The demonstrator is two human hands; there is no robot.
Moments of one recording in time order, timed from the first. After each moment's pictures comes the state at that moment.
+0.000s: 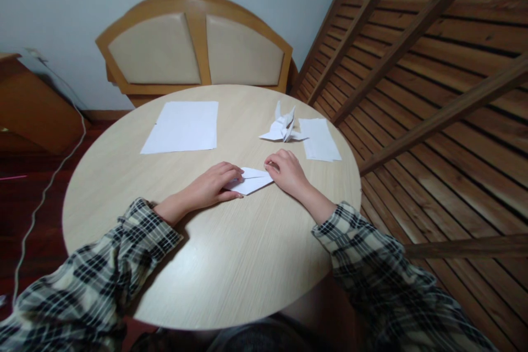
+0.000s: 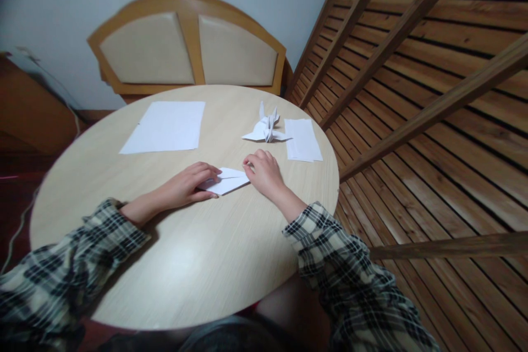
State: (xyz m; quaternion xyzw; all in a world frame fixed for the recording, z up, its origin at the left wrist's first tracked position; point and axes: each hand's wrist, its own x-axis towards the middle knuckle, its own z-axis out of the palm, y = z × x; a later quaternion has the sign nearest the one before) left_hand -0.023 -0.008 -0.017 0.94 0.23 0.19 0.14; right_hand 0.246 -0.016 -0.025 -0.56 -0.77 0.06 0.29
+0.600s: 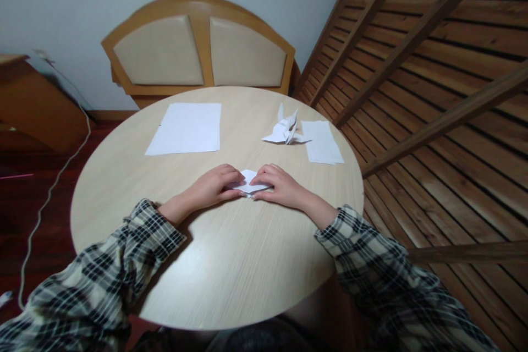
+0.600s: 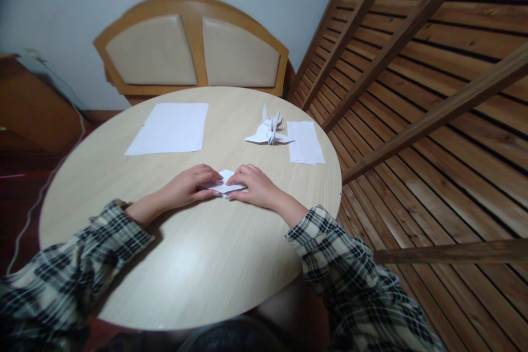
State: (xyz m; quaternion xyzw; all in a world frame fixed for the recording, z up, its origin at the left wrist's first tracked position) left_hand -0.022 -0.009 -0.011 0.93 0.24 0.21 0.17; right_hand 0.236 -0.032 -0.014 -0.37 -0.87 0.22 0.23
